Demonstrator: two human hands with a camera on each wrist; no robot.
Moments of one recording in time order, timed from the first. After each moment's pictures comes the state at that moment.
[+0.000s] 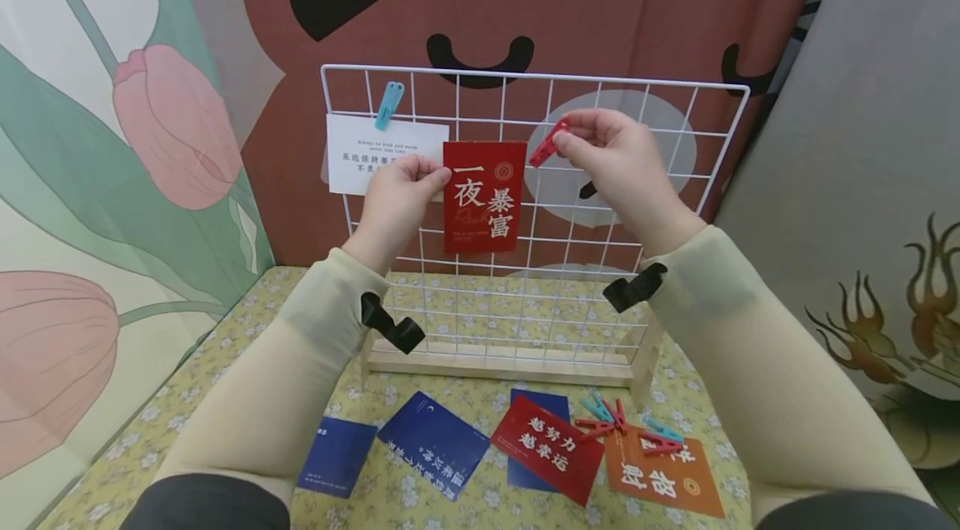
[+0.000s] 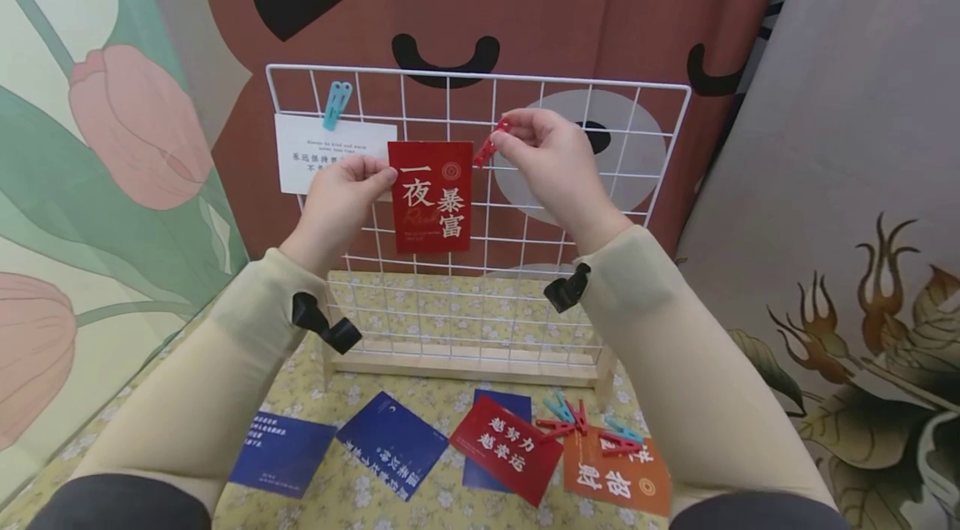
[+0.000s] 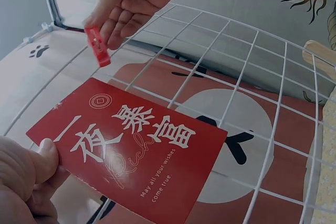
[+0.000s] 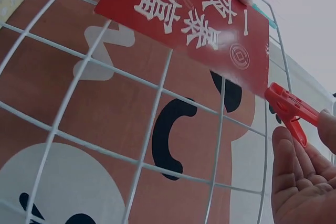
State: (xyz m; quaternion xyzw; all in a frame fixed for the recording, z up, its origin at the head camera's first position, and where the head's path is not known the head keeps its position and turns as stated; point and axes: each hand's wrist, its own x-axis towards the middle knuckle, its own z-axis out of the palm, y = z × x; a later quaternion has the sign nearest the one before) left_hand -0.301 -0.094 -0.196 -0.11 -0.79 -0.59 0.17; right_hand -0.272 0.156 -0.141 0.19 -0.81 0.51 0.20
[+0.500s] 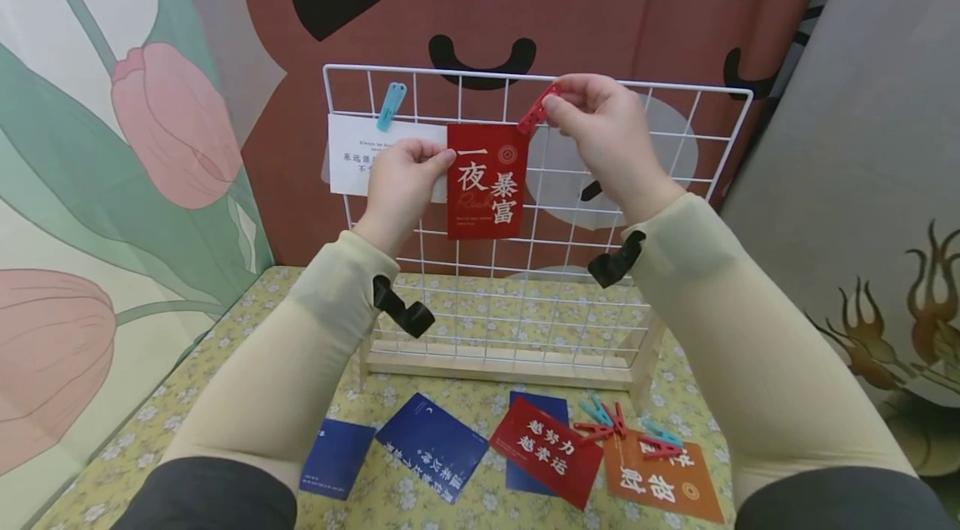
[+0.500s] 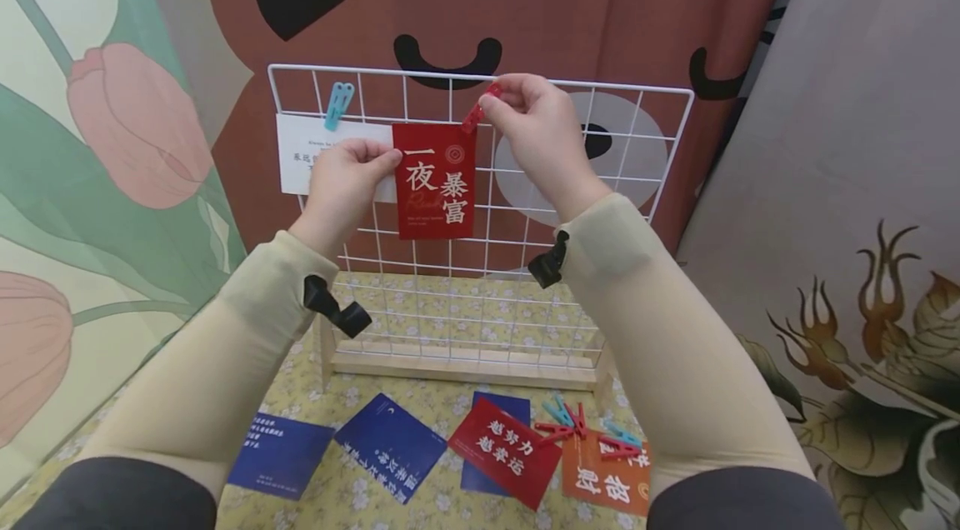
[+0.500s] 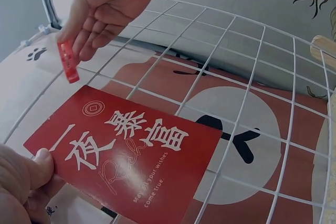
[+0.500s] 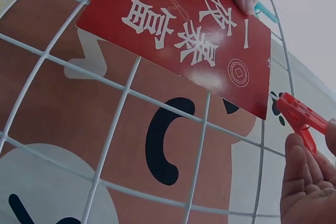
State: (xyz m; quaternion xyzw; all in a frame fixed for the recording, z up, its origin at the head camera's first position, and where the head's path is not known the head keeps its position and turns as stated) left_hand -0.306 -0.085 -0.180 -0.08 -0.78 -0.59 0.21; right_hand -0.285 0.138 -0.117 0.20 -0.79 0.53 0.24
